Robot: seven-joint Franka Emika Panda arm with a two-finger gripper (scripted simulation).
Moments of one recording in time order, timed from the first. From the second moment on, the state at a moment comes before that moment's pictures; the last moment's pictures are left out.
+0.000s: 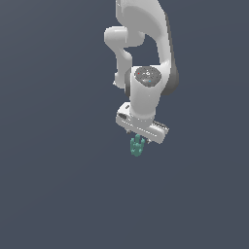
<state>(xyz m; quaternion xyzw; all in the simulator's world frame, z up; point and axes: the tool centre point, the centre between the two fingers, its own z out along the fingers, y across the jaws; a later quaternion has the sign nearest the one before) 0.002 0.060 0.147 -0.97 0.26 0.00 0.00</state>
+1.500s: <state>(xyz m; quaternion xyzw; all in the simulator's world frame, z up) 0.002 0.061 0.096 -0.96 0.27 0.00 0.00</state>
